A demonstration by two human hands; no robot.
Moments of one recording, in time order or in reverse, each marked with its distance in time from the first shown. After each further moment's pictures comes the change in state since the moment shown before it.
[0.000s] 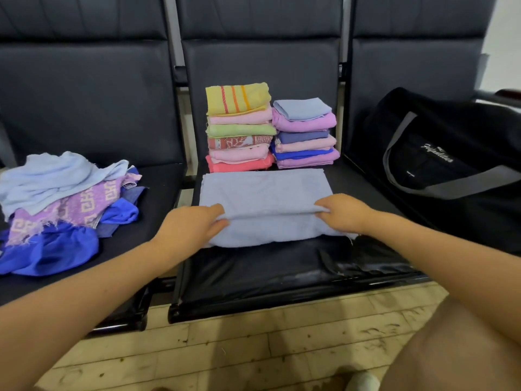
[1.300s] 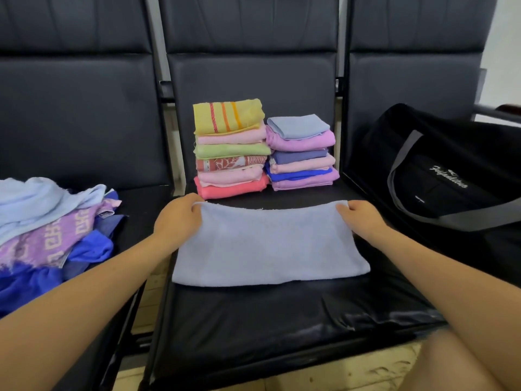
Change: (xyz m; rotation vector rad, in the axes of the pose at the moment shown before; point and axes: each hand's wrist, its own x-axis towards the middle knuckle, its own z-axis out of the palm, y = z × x) left_hand 0.100 -0.042 0.036 -0.462 0.032 -0.436; right_hand 0.062 0.071 0.012 0.604 0.373 0.523
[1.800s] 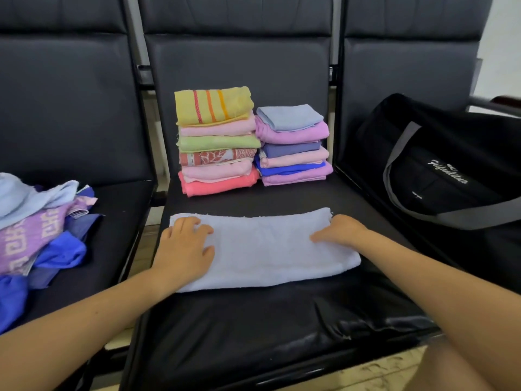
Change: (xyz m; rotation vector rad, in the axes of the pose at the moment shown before) left_hand -0.037 -0.003 0.053 0.403 -0.134 0.175; right_hand -0.006 -0.005 0.020 -0.281 -0.355 0.228
